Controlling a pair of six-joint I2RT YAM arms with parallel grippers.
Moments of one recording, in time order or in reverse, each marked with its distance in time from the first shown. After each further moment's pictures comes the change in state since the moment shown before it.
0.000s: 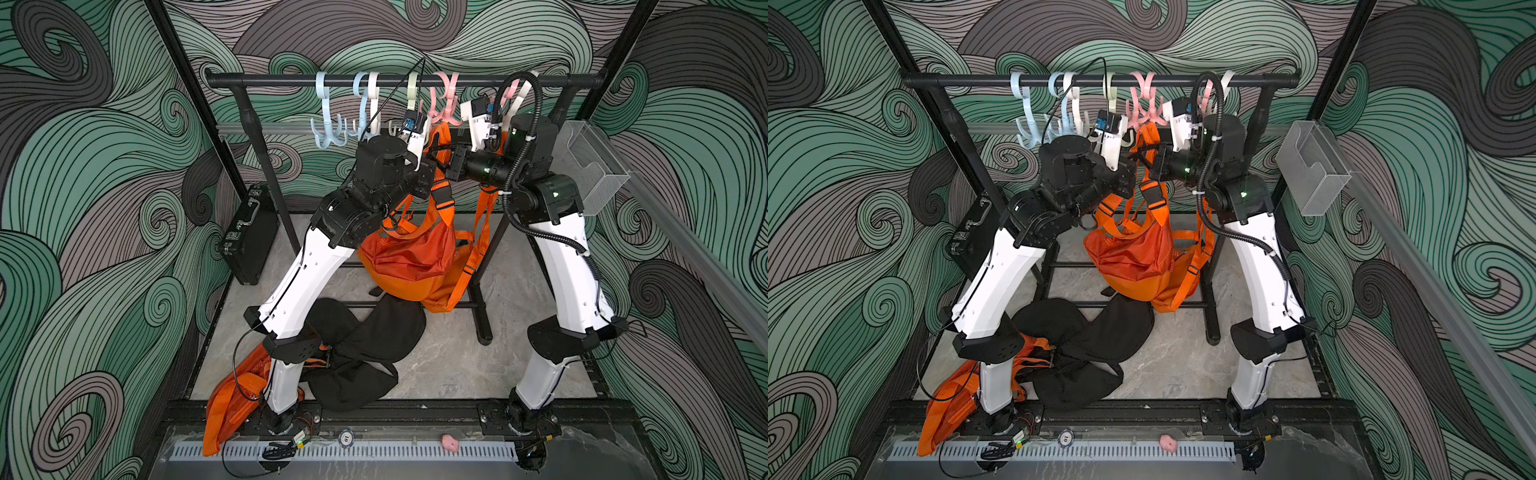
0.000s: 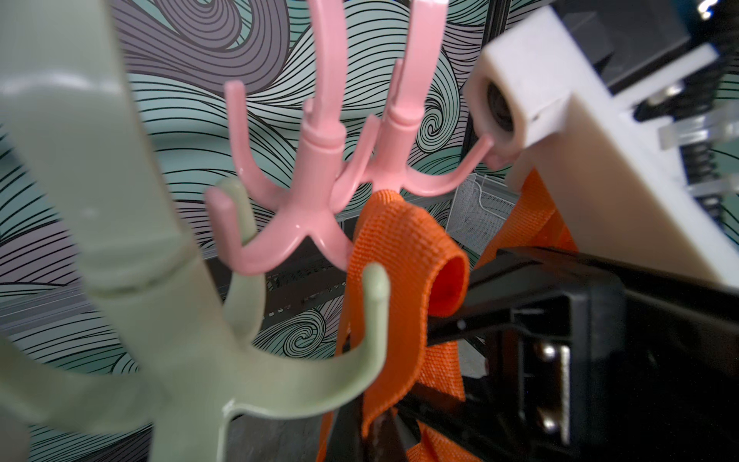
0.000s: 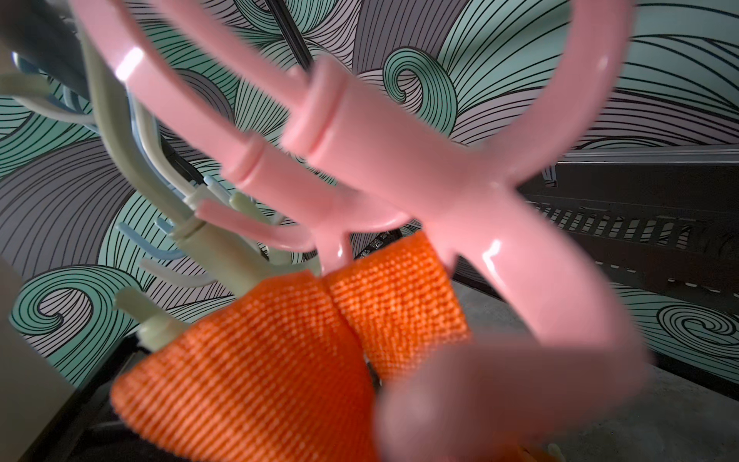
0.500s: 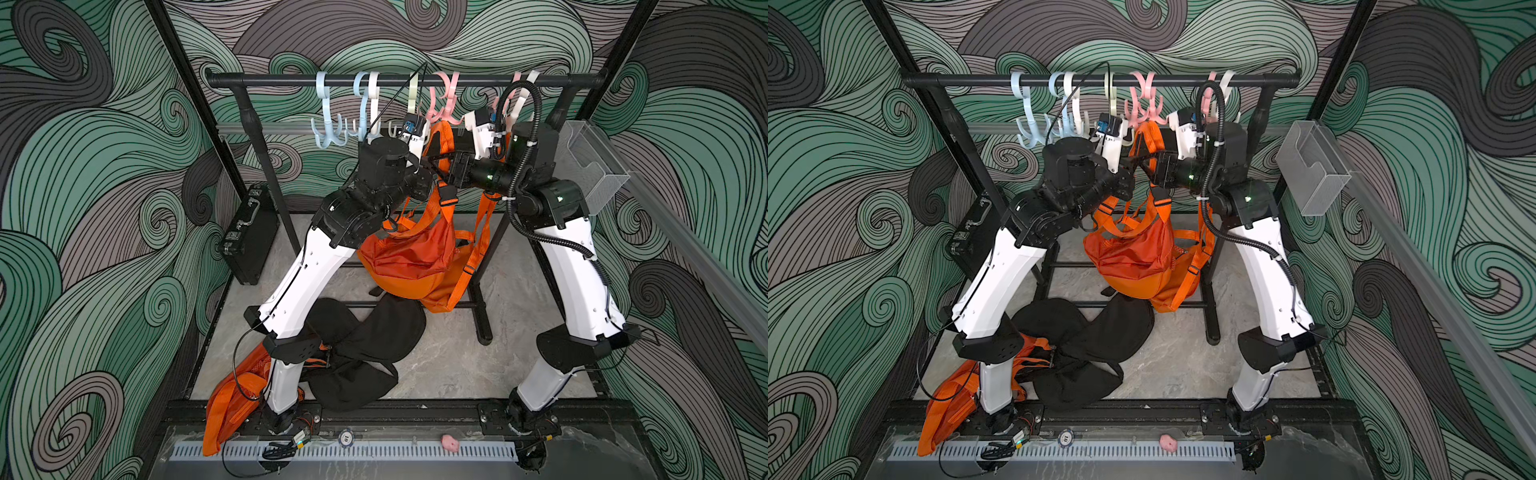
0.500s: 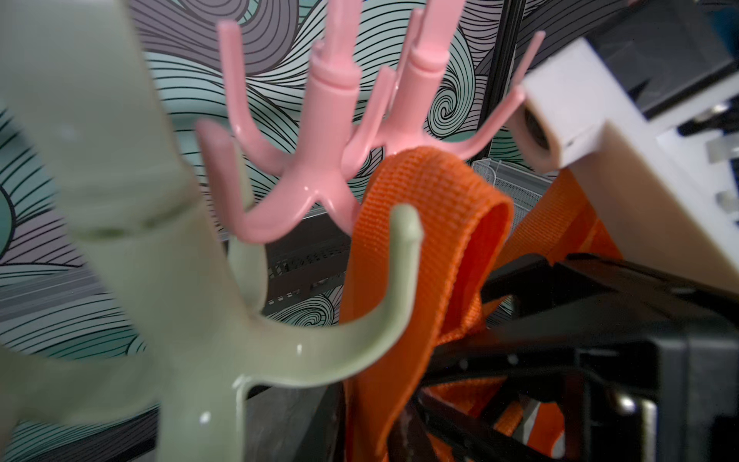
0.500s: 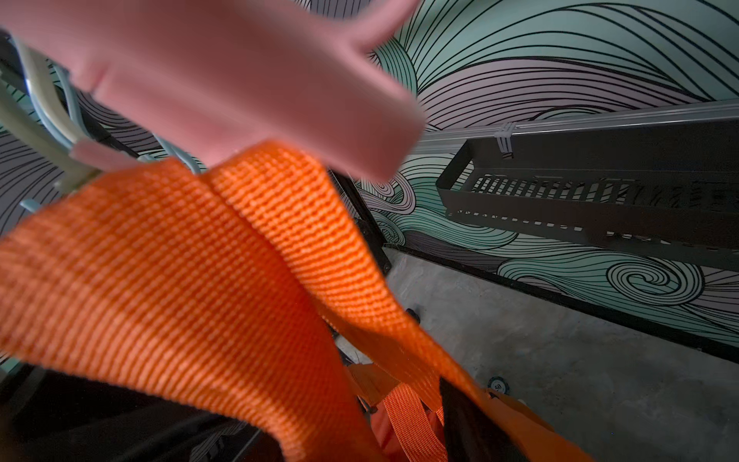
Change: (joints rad) left arm 0.000 -0.007 -0.019 -0.030 -0.028 0.005; right arm -0.006 -0.097 -0.154 -0.016 0.084 -0.013
